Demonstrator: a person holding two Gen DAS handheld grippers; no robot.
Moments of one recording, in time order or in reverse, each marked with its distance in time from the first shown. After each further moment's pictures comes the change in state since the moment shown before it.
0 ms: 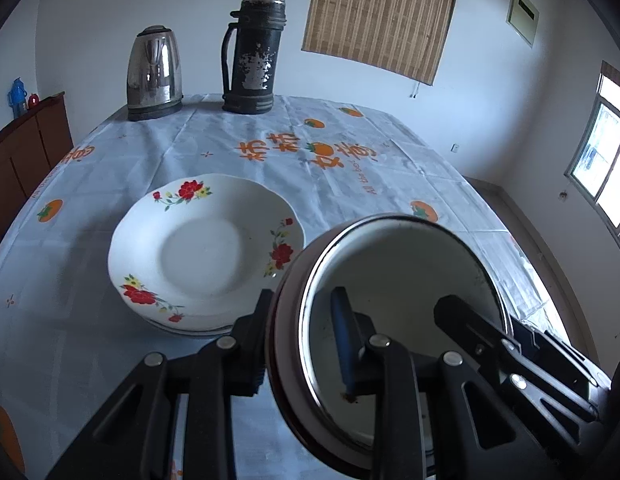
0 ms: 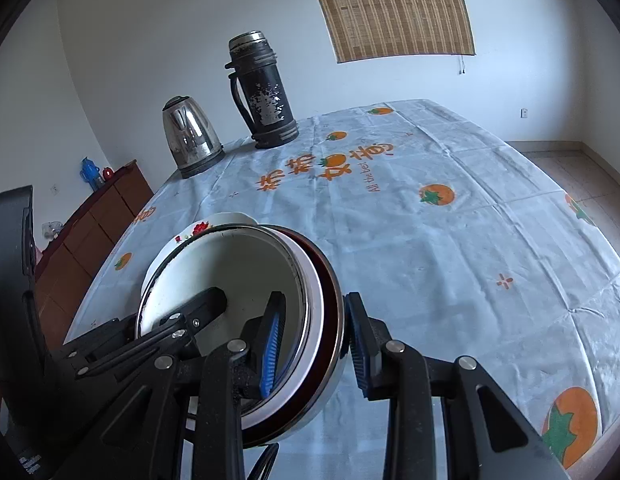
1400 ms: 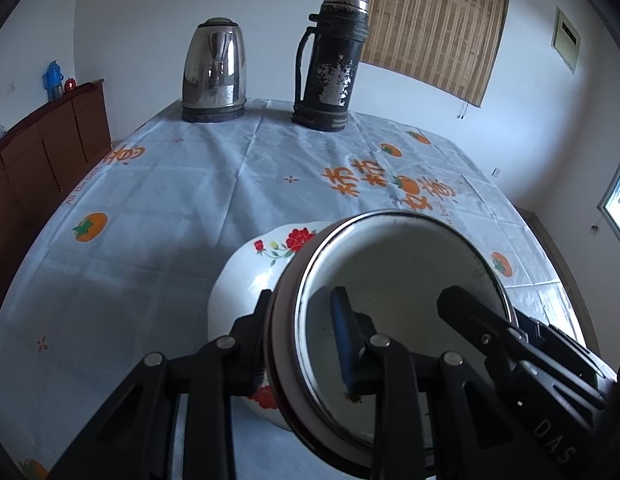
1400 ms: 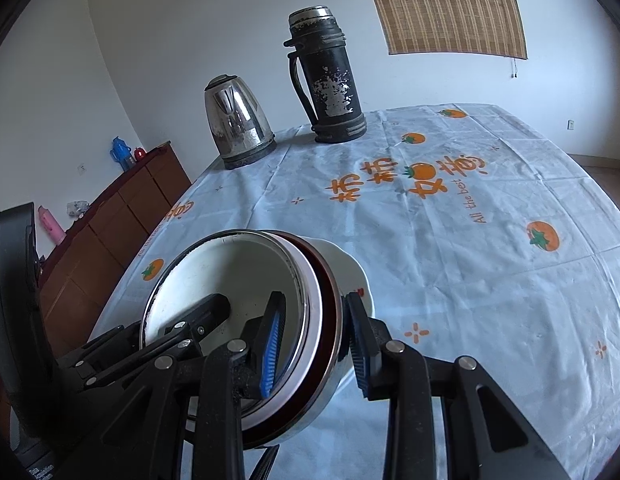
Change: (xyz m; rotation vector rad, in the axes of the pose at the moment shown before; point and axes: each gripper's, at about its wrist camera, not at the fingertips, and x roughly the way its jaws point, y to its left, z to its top) left arm 0.030 0.093 0.049 -0.095 -0.022 0.114; right arm 0.086 0.083 0.050 -0.074 0.046 0.118
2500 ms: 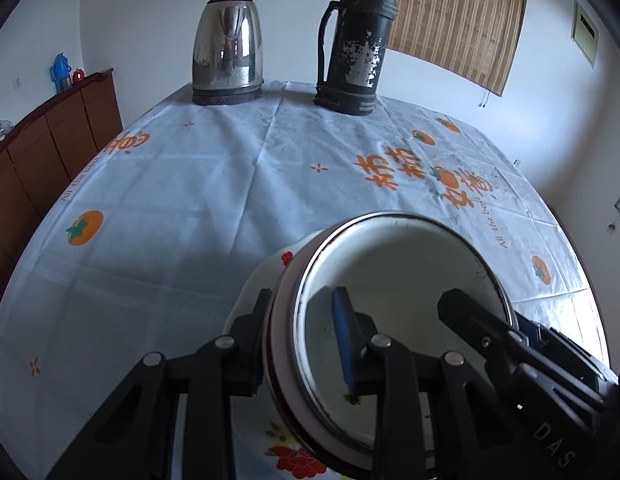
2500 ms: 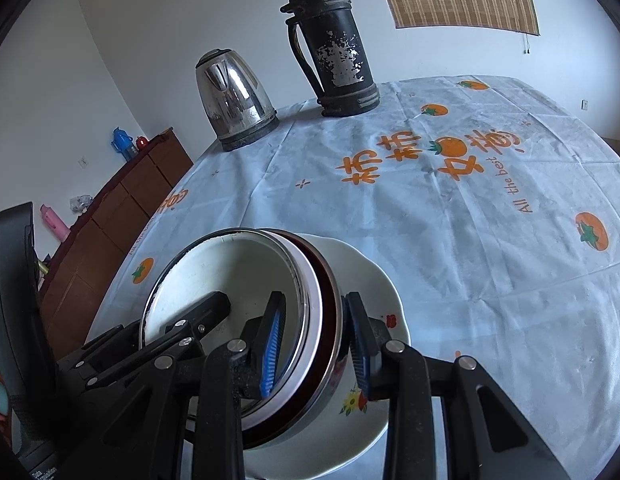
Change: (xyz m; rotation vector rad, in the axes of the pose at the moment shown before) left arm 0.048 0.013 0.013 -0.007 0.052 0.063; right arm 0.063 -0.005 0.010 0.028 0.075 0.042
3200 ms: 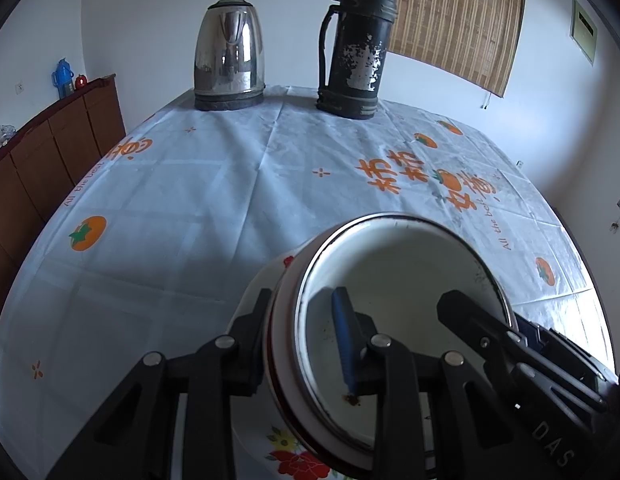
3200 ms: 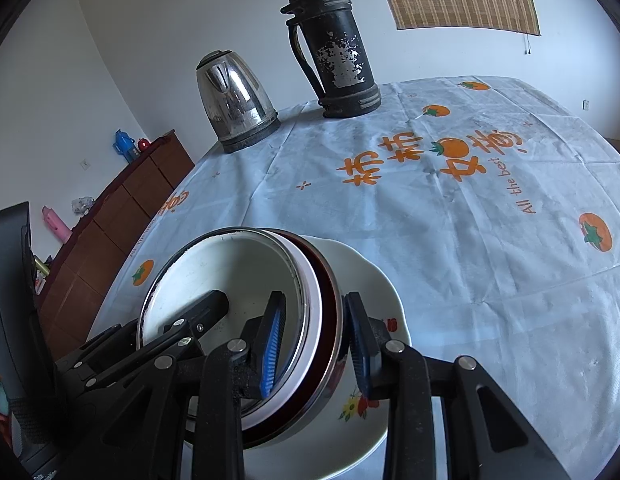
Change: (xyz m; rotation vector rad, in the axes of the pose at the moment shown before) left arm 0.000 -0.001 0.001 0.009 -0.014 0.014; right arm 0.002 -0.001 0.000 0.001 -0.002 0.004
